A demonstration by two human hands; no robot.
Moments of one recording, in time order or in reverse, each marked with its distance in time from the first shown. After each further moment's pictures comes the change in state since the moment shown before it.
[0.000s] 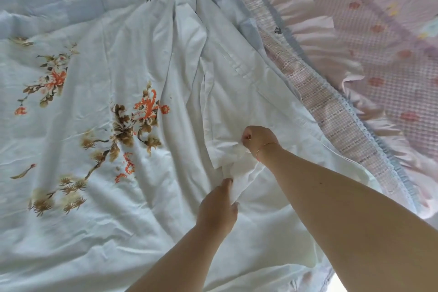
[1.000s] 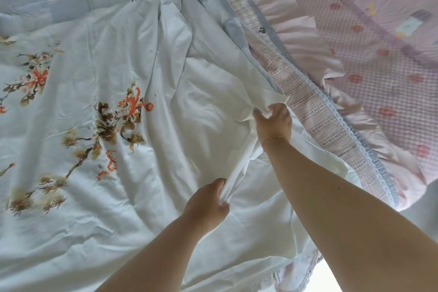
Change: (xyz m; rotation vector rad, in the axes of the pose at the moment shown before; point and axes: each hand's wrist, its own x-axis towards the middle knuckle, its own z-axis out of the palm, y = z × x) left_hand -0.007 0.010 -0.004 -0.052 -0.100 0.077; right_hand -0.021 0.027 -0.035 0.562 0.610 0.333
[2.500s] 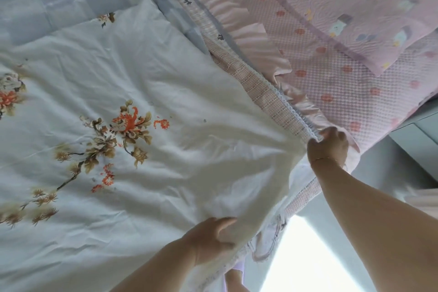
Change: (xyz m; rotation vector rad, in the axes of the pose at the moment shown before) left_hand -0.063 0.012 0.052 0.061 -0.544 0.084; right_hand -0.014 0.119 -0.176 -0.434 0.300 0.114
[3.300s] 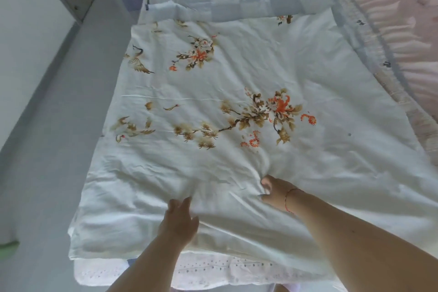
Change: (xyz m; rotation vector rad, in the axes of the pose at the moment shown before) left_hand -0.199 -0.238 0.029 -0.291 0.693 -0.693; right_hand -0.316 -0.176 0.113 -0.538 -1.148 -0.936
